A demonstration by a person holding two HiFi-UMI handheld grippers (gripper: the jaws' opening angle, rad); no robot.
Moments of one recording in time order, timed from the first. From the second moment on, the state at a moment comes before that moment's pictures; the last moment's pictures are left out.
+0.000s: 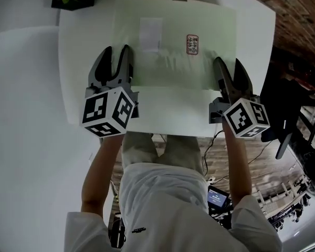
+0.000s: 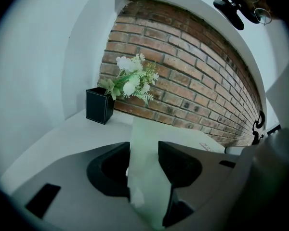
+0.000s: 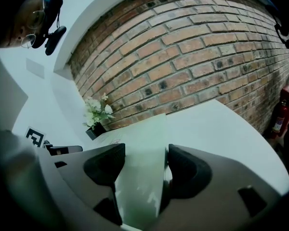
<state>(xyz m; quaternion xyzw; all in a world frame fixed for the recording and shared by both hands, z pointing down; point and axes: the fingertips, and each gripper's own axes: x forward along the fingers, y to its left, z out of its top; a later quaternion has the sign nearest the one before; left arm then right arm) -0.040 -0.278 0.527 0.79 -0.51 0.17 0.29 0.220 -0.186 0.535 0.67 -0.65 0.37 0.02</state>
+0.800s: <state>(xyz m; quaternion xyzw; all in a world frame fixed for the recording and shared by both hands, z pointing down) -0.026 -0.280 0.575 0.81 -0.47 0.18 0.31 0.226 -0.183 0.583 0.65 -0.64 0.40 0.05</state>
